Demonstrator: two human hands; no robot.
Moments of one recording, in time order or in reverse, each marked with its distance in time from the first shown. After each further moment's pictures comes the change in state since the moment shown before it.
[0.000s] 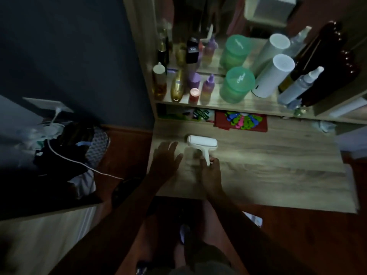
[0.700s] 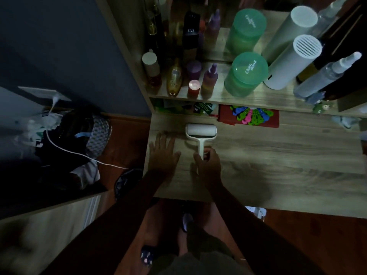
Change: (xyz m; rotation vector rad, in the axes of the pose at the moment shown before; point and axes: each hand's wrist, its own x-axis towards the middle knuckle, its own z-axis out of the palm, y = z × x) left_hand 0.032 -0.022 0.041 0.197 -0.032 -0.050; right_hand 0.050 0.016 0.019 -0.250 -0.009 -0.124
